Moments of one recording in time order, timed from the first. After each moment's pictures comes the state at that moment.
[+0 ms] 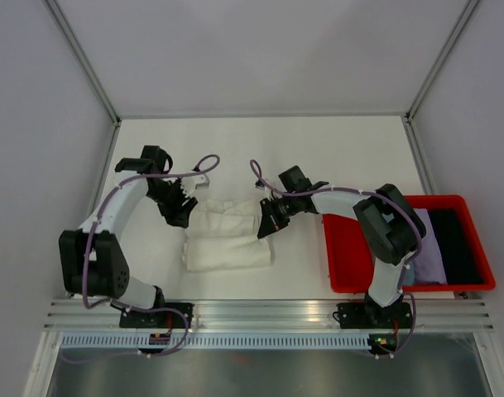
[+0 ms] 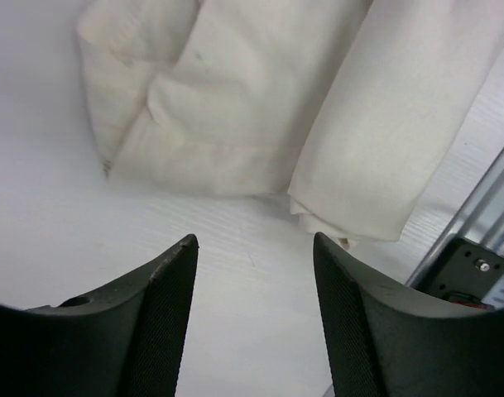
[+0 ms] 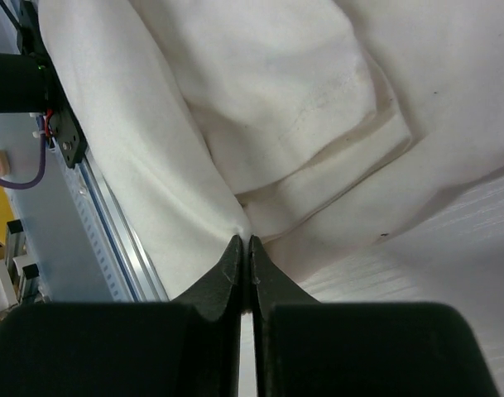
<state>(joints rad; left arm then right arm) -0.07 1.53 1.18 -1.15 0.48 0.96 0.59 1.86 1.05 -0.22 -0.79 0.16</state>
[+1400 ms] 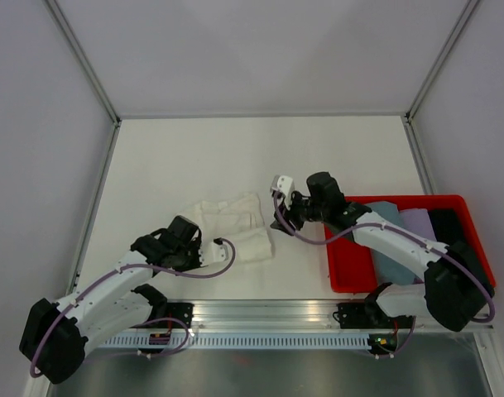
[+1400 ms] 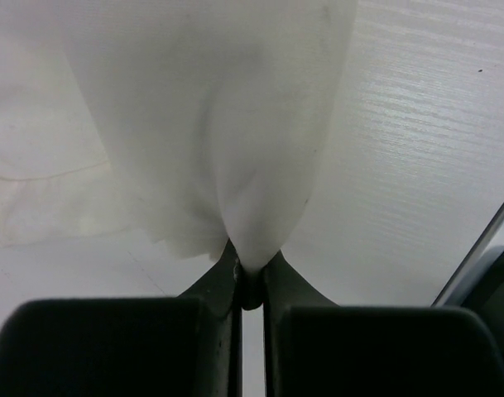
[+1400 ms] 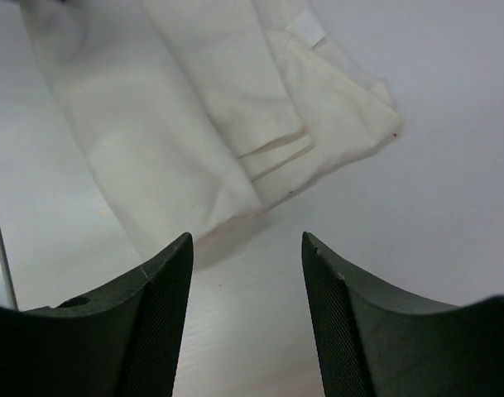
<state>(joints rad) -0.59 0.90 0.48 -0.75 0.09 0.81 0.60 1.34 0.82 -0.07 -0.52 -0.22</state>
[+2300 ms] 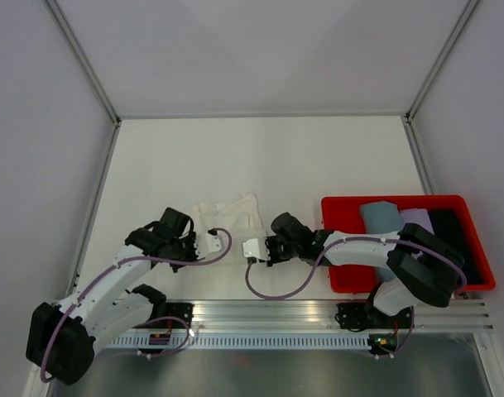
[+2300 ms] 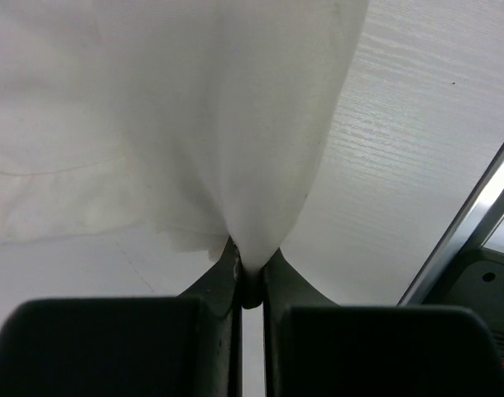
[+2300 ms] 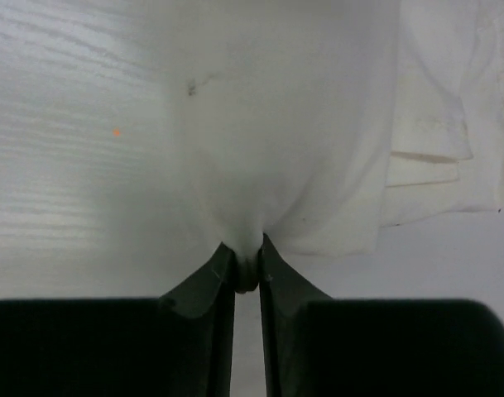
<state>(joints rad) -0.46 0.92 0.54 -0.82 0.22 0.82 0.96 1.48 0.62 0.06 -0.24 -0.82</state>
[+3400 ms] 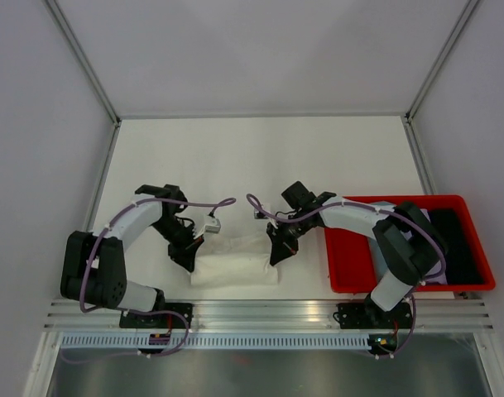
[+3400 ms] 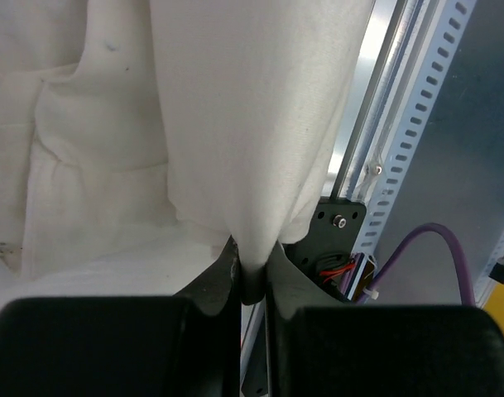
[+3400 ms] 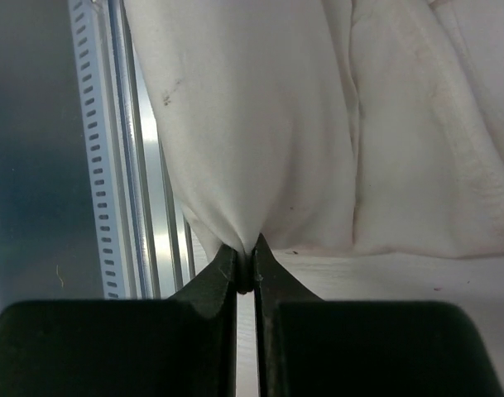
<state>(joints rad) -0.22 1.41 0.86 -1.26 0.60 1.04 0.67 1.65 0.91 -0.50 -0.90 -0.38</state>
